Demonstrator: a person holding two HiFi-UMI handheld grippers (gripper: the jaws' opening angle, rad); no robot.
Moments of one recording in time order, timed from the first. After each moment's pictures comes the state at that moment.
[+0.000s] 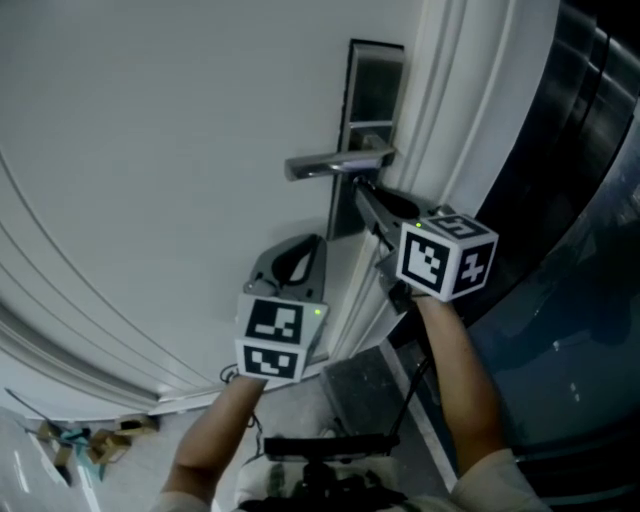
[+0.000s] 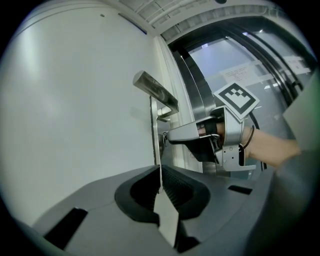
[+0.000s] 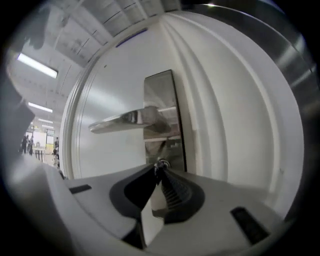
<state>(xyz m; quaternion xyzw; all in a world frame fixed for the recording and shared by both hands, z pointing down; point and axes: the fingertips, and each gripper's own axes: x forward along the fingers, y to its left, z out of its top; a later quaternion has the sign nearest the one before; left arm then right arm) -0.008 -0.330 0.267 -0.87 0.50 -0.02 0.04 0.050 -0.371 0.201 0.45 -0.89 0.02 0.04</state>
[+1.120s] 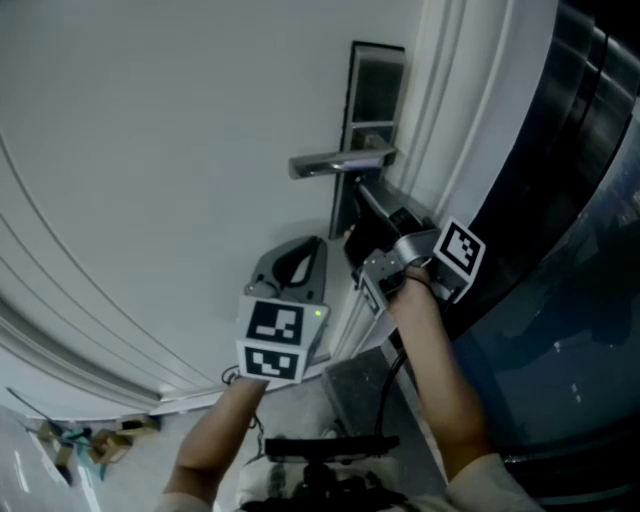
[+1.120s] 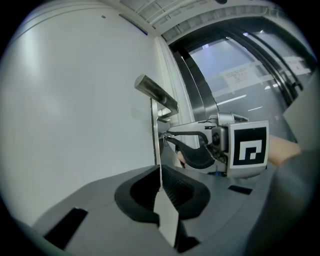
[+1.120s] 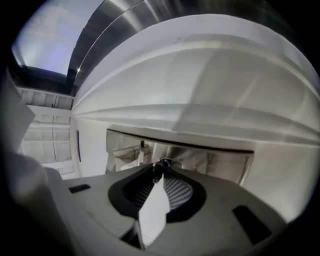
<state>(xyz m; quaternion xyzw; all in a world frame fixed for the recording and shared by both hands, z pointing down) -0.012 -0.324 0.268 -0.87 0.50 -0.02 0.04 0.062 -0.377 0.208 0.25 -0.74 0.48 -0.40</state>
